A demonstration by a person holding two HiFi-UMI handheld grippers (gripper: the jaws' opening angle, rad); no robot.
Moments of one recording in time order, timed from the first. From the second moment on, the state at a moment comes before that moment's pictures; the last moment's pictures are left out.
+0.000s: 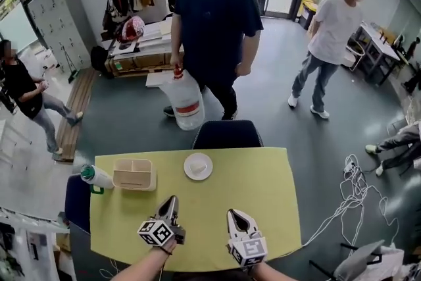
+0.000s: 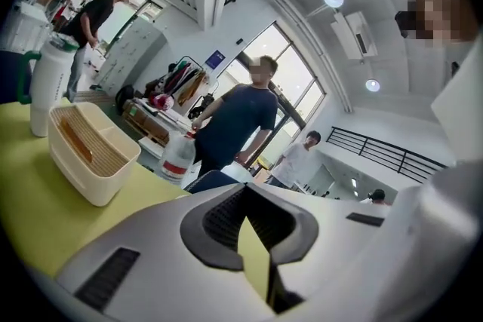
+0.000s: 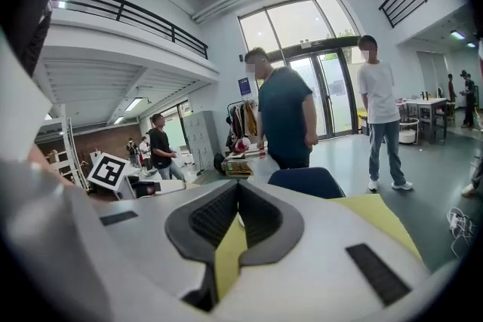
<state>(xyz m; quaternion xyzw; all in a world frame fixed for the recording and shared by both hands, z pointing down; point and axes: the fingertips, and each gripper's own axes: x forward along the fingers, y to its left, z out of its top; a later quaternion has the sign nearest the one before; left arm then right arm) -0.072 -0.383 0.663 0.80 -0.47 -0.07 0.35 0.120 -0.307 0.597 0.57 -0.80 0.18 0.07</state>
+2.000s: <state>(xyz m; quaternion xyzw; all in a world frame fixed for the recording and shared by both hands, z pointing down) -0.044 -0.261 0.508 0.91 -0.36 -0.07 0.19 0.078 -0.261 0.524 0.52 -0.83 0.17 0.05</state>
